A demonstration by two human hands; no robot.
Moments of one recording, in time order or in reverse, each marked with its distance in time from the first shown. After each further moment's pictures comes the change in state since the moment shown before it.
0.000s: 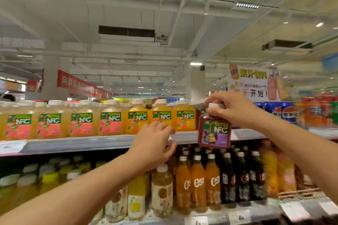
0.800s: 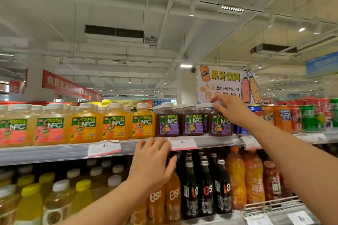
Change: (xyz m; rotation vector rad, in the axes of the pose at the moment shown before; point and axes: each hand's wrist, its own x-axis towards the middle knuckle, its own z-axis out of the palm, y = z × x) left_hand 0.061 0.120 0.106 -0.026 0.214 -0.085; right_hand 0.031 0.203 -0.035 -0.197 0.137 0.127
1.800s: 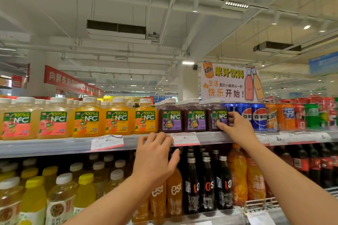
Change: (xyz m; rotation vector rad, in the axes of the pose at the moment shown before) left_hand -0.001 0.002 0.005 -0.074 0.063 -0.081; right_hand -0.042 0.034 0.072 0.324 0.125 0.385
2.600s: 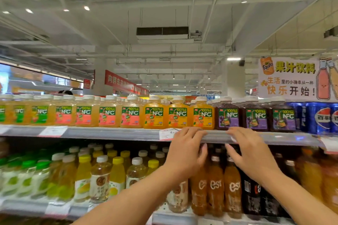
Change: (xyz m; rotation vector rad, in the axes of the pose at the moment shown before) left_hand -0.025 -0.059 -0.060 -0.061 -0.076 -0.007; right_hand -0.127 -0.100 0.084 -0.243 0.049 -0.707
